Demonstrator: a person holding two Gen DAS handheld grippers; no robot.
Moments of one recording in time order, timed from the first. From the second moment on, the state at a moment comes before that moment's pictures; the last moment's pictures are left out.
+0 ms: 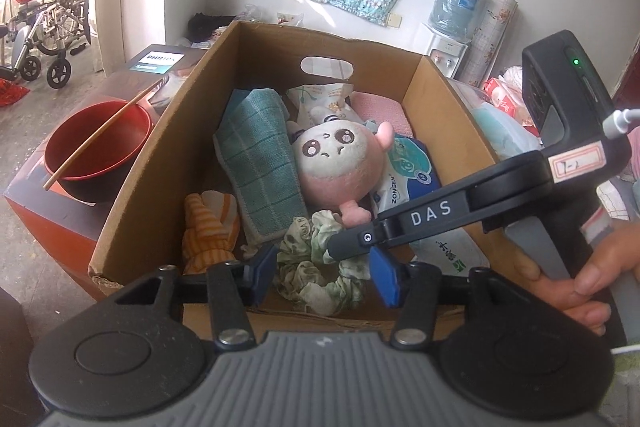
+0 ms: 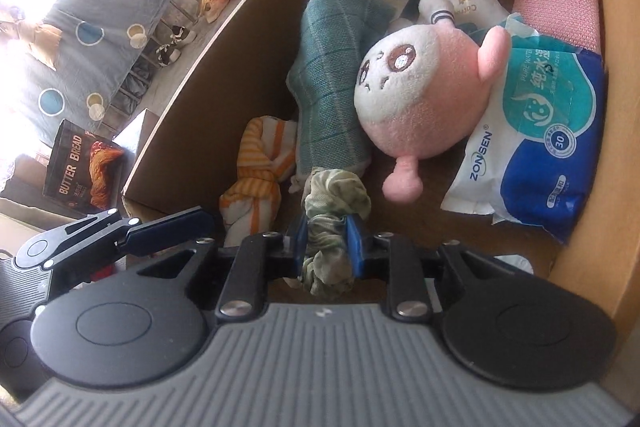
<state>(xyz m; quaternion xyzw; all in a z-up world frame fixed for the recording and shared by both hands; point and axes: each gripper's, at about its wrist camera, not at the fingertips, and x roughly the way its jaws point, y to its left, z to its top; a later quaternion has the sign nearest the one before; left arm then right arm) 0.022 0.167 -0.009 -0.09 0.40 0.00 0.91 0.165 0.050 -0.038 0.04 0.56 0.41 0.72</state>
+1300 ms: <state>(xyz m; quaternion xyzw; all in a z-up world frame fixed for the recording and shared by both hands) 0.010 0.155 0.007 -0.07 0.38 0.01 0.92 0.194 0.021 -0.010 0.17 0.57 0.43 0.68</state>
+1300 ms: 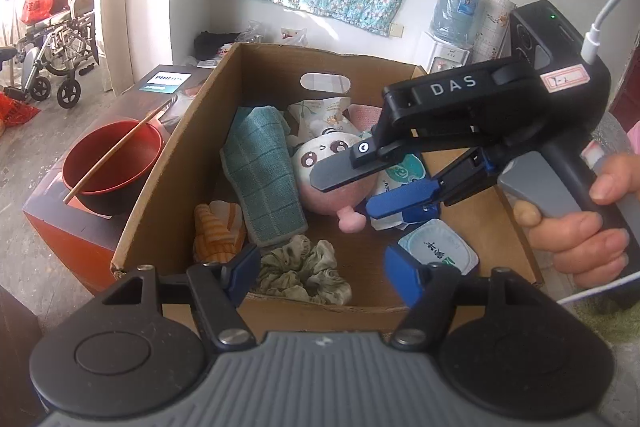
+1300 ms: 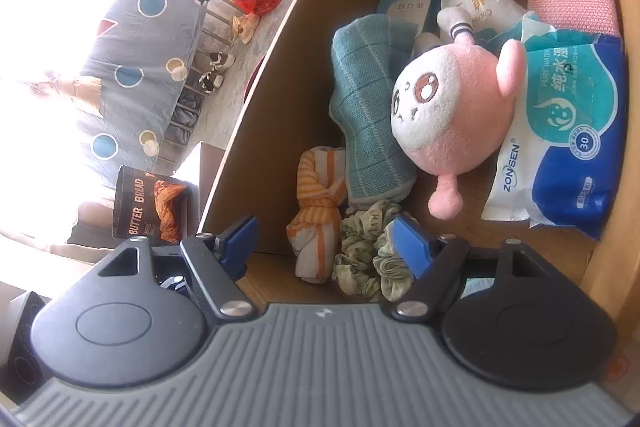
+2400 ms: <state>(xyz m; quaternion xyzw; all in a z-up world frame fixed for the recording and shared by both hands) 0.133 -0.075 -0.009 -0.07 0.36 -0.15 0.92 0.208 -0.344 -0.036 0.18 0.39 0.16 0.89</state>
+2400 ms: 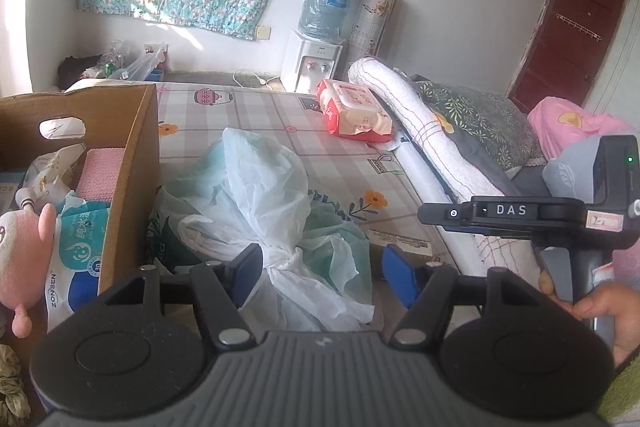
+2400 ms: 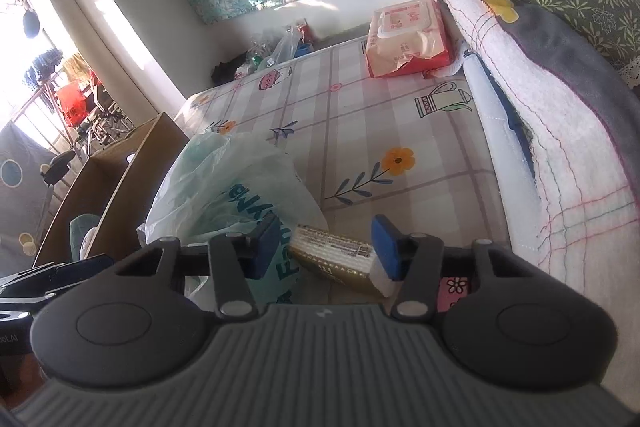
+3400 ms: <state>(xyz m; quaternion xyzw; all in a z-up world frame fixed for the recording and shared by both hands) 0.119 -0.112 -0.050 -0.07 0.44 -0.22 0.87 0.231 -0.351 -0.098 0.25 0.47 0.16 0.83</state>
